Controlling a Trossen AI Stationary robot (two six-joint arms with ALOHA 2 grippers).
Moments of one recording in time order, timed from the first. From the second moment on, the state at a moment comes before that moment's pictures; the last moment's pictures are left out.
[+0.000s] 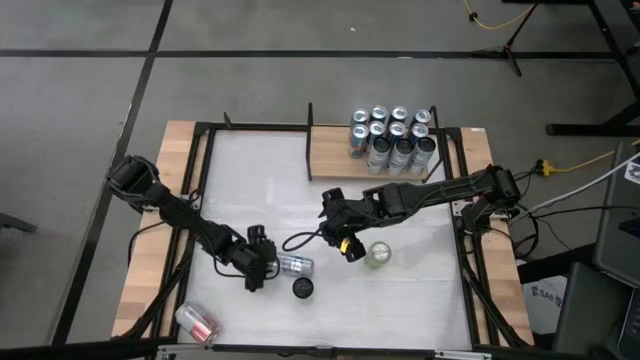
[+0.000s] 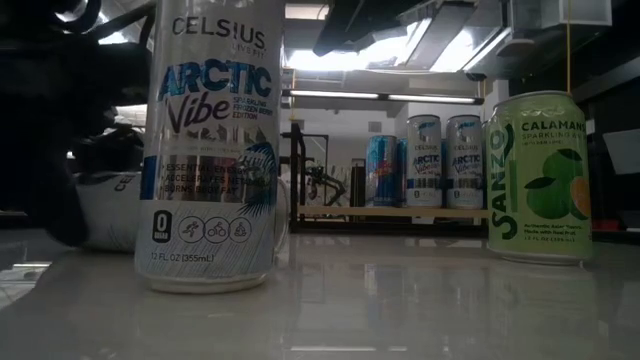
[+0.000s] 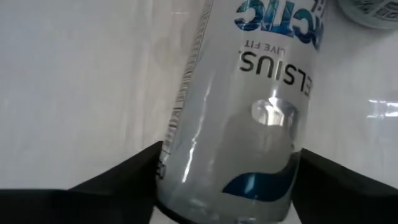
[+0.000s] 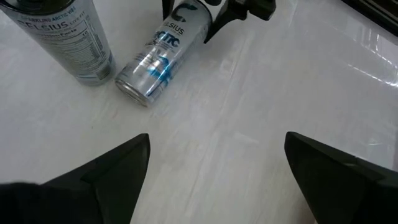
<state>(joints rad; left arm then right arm) -0.53 1.54 0.68 -0.27 -0.30 -0.57 0.20 1.78 1.65 -0.81 0.08 -0.31</state>
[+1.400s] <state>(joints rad) -0.14 1.54 1.17 -1.55 -0.05 -0.37 0.20 1.78 1.65 -0.81 0.08 -0.26</state>
